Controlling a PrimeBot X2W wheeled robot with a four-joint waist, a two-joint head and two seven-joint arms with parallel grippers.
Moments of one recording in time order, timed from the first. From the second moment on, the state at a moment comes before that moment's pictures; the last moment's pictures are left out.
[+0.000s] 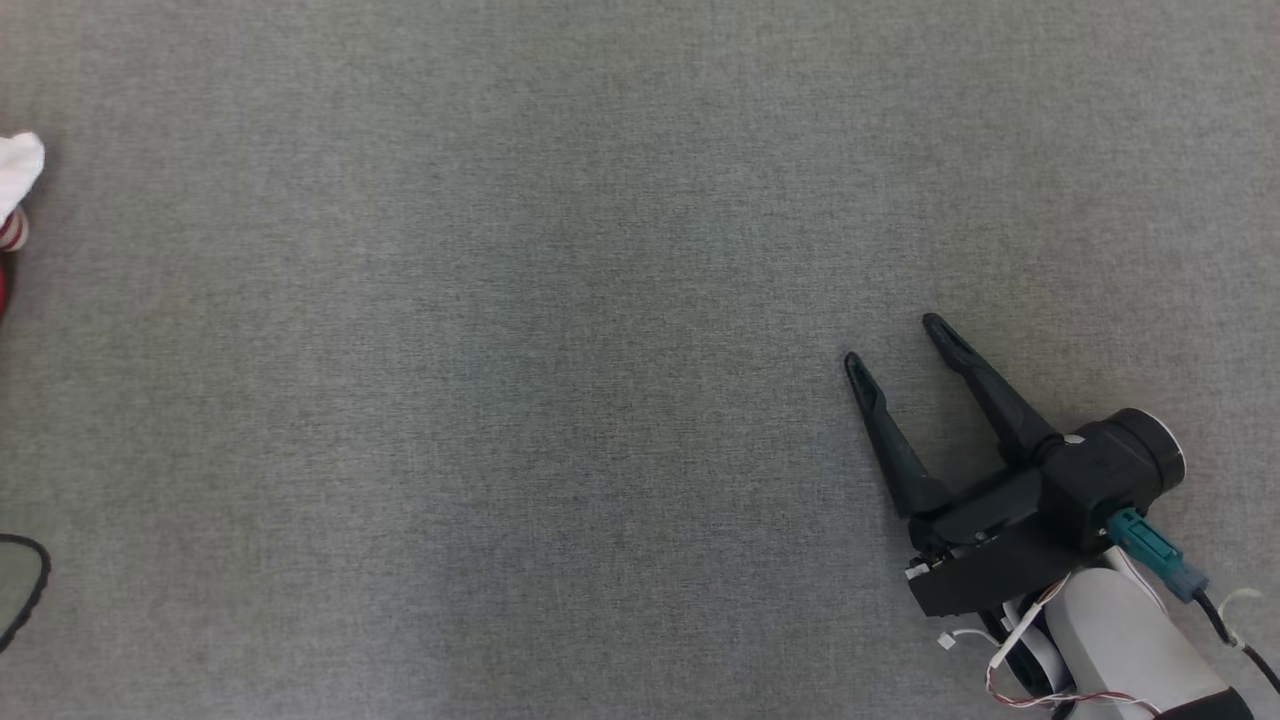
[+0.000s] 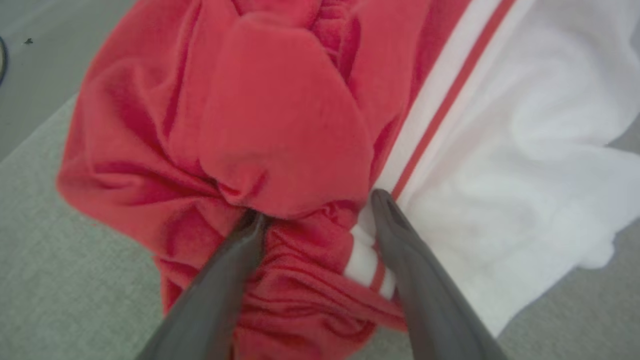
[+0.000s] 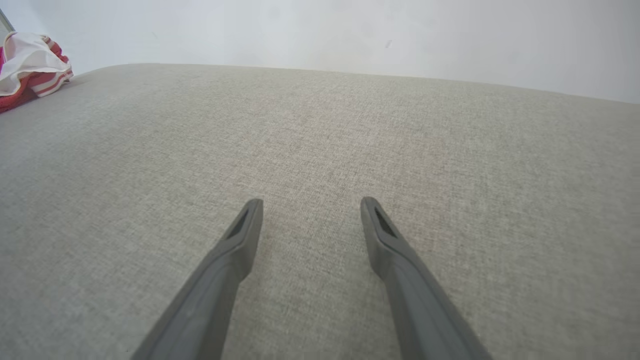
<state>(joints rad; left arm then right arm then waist) -0.63 0.40 0.38 0.36 -0.56 0.15 0.65 -0.36 -0.30 0.37 0.17 0.24 0.13 -0.25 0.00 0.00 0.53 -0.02</state>
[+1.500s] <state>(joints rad) -0.61 0.33 0.17 -0.02 -0.62 0.02 0.72 -0.16 -0.18 0.28 0.24 0.27 0.13 -0.26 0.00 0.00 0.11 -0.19</state>
